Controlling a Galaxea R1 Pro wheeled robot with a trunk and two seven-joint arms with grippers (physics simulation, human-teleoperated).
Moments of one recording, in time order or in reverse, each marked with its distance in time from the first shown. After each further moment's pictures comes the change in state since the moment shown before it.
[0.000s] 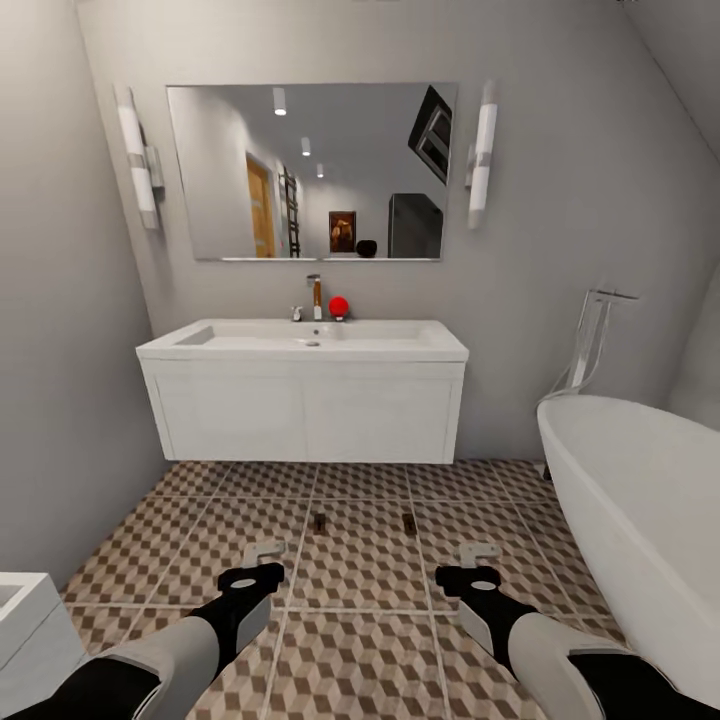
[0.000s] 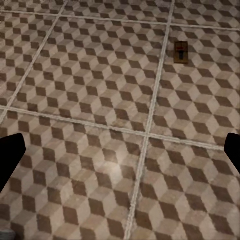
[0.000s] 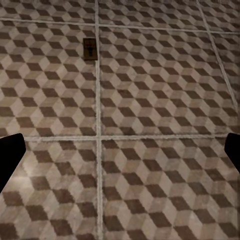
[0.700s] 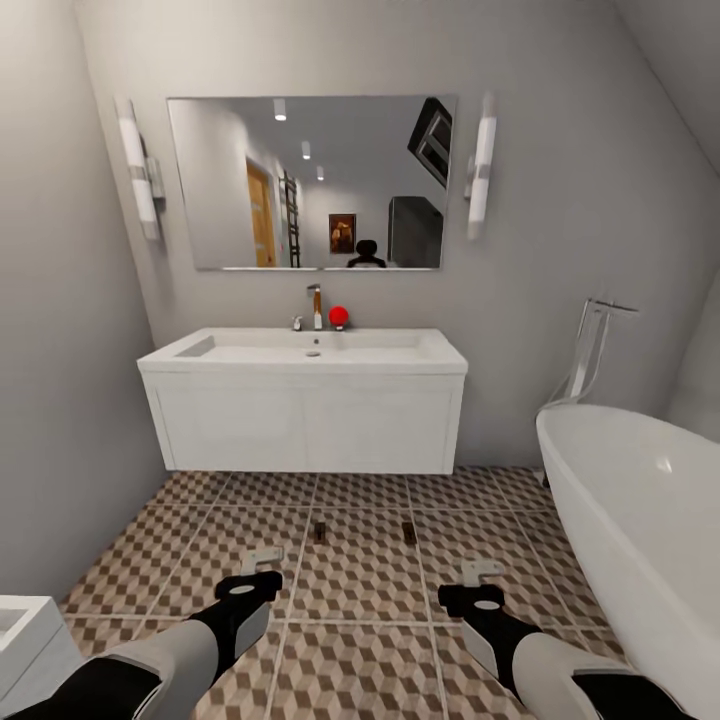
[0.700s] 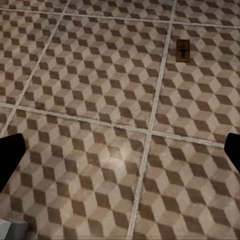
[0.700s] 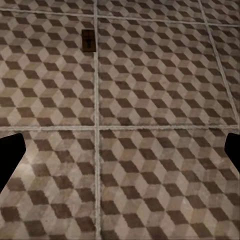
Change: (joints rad) left arm 0.000 0.000 0.000 0.036 0.003 0.001 -0.001; right arm 0.047 -0.003 0.000 0.001 0.003 -0.004 0.000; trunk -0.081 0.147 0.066
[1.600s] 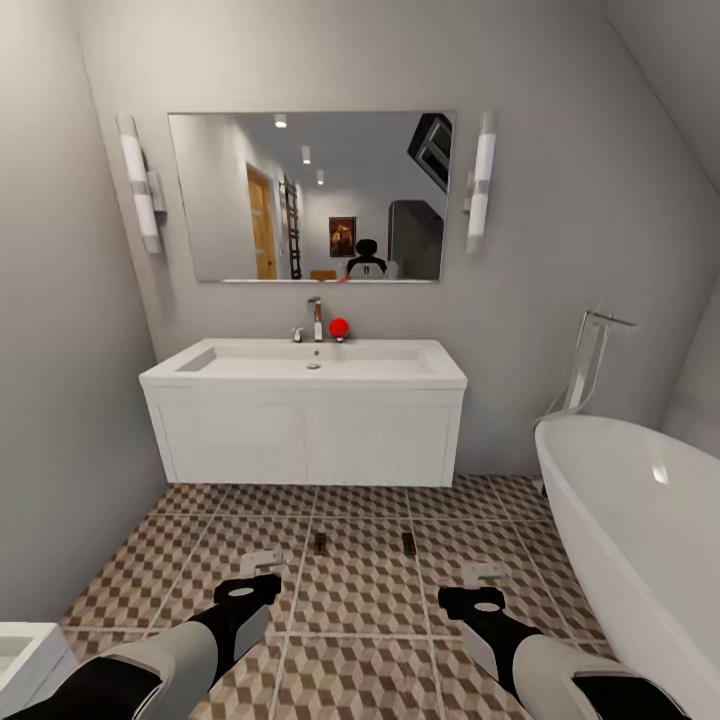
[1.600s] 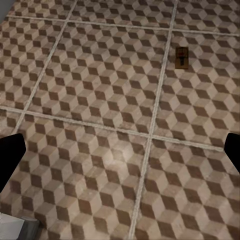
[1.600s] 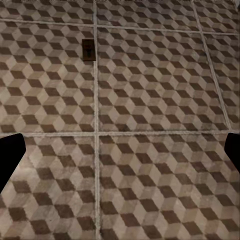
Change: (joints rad) left arm 0.000 0.000 0.000 0.013 0.000 0.002 0.000; right arm 0.004 0.001 0.000 0.000 -0.001 0.003 -0.002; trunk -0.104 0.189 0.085
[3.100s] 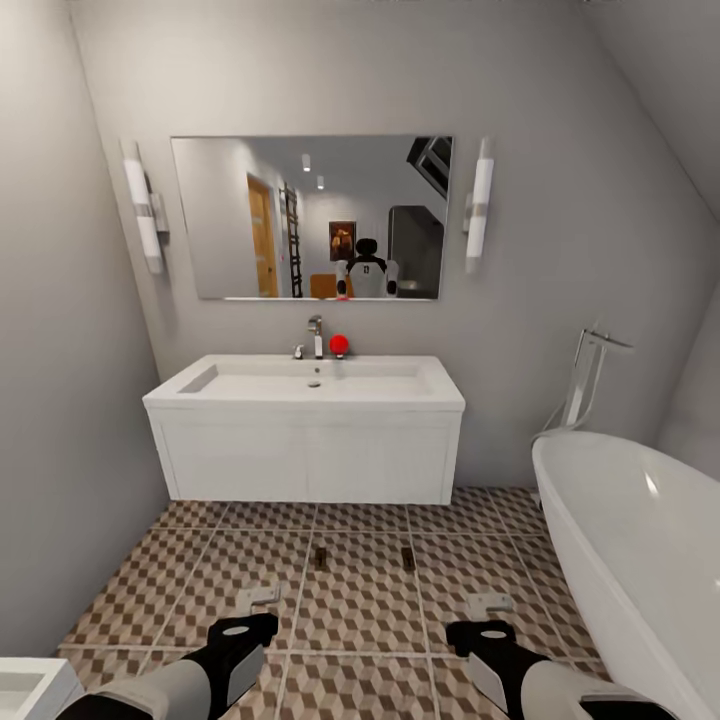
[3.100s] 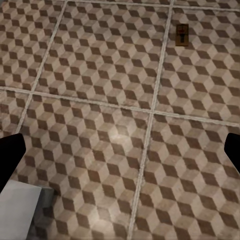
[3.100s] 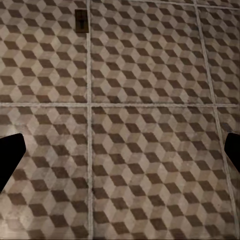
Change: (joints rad) left arm 0.085 0.001 0.000 0.014 -0.002 -0.001 -0.017; right arm 0.053 -0.011 0.000 0.024 -0.001 0.054 -0.006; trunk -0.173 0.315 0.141
